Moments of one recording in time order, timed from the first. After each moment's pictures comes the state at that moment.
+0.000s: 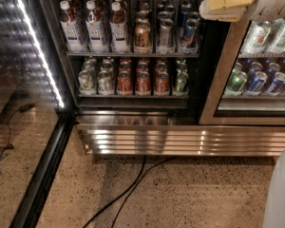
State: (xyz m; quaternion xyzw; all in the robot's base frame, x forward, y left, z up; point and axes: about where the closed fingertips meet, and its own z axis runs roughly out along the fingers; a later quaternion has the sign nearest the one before) arm 0.585 -0.157 1.057 -0.26 0.71 0.61 0.24
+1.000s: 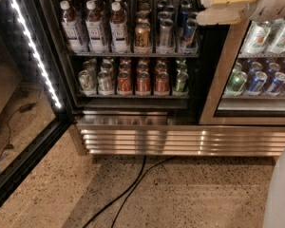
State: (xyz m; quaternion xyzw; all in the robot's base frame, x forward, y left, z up) arm 0.585 -0.157 1.057 -0.26 0.71 0.61 0.24
